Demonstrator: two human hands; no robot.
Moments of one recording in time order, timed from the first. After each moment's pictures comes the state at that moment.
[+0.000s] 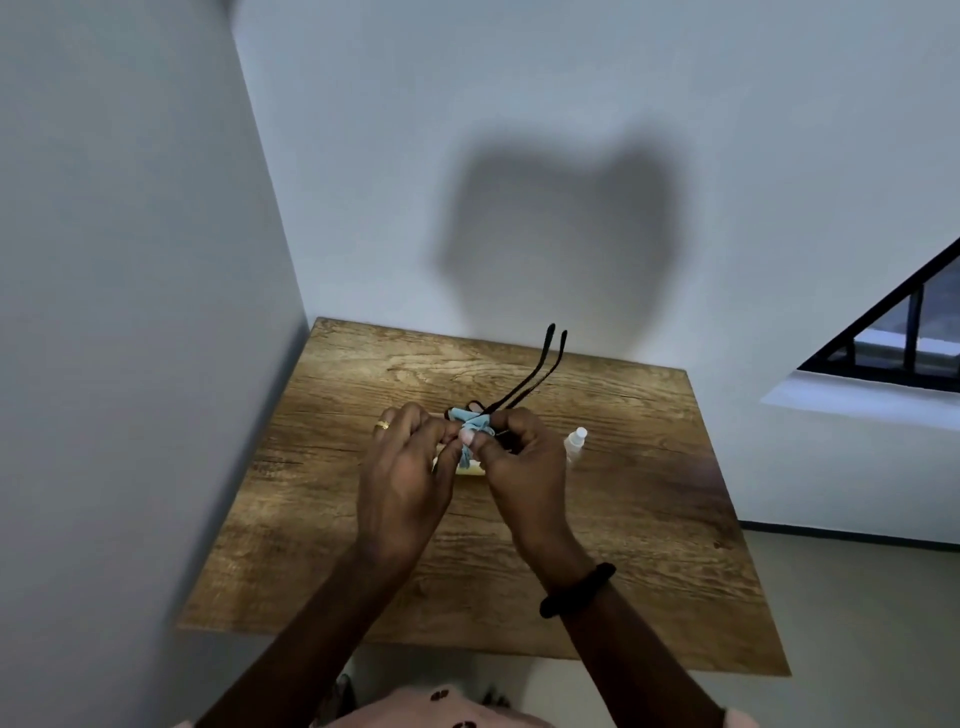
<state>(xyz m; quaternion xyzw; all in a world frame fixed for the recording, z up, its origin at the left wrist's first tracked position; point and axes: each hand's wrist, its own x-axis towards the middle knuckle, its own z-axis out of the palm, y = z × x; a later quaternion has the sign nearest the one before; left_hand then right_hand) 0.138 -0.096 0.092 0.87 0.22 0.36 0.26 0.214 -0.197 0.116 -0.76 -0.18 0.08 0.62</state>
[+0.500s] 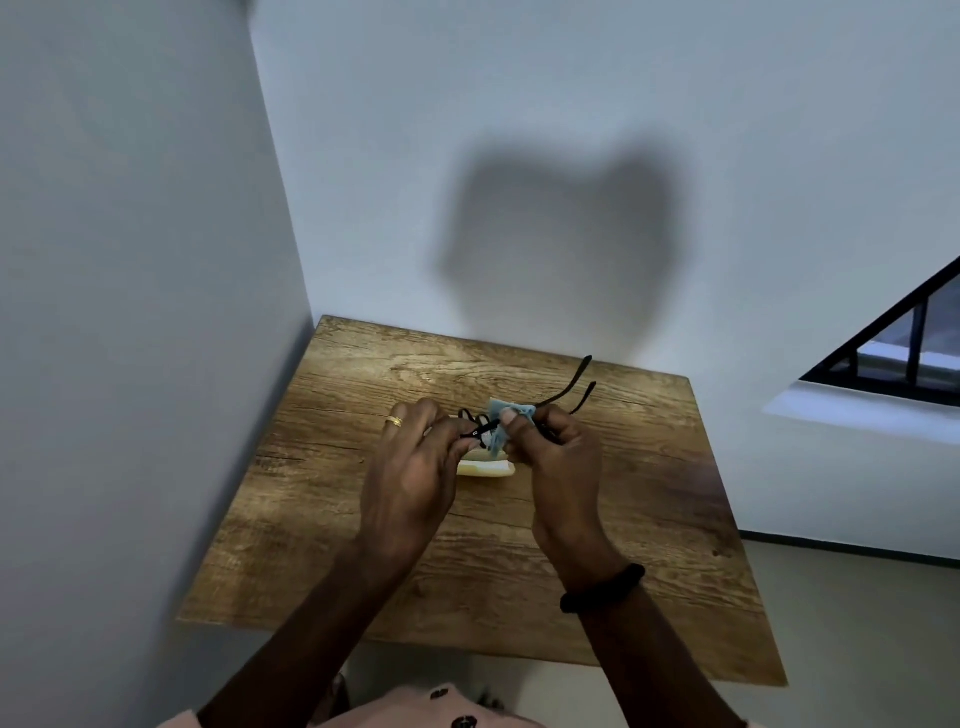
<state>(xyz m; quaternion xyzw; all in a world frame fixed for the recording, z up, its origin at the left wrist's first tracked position) 0.140 -0.095 0.092 0.89 0.16 0.36 0.22 0.223 -0.213 0.134 -0.68 -0.11 0.12 0.72</state>
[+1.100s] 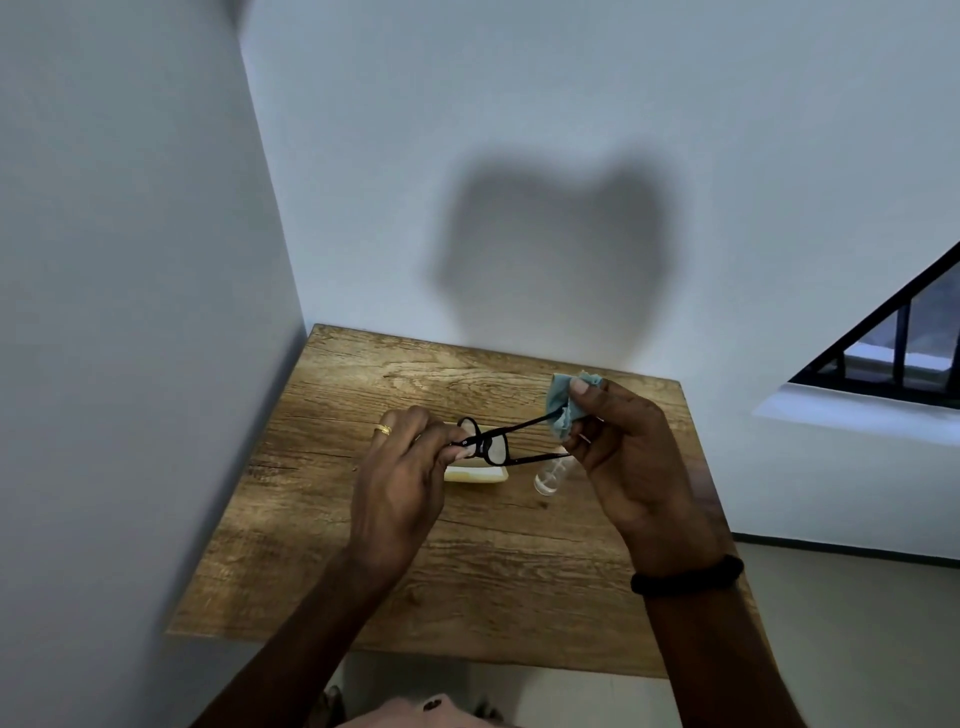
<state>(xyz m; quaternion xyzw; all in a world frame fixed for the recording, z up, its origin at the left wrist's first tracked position) 0.135 -0.094 0.092 0.87 0.14 0.40 0.26 0.259 -0.257 0.192 -0.56 -0.08 0.27 0.78</state>
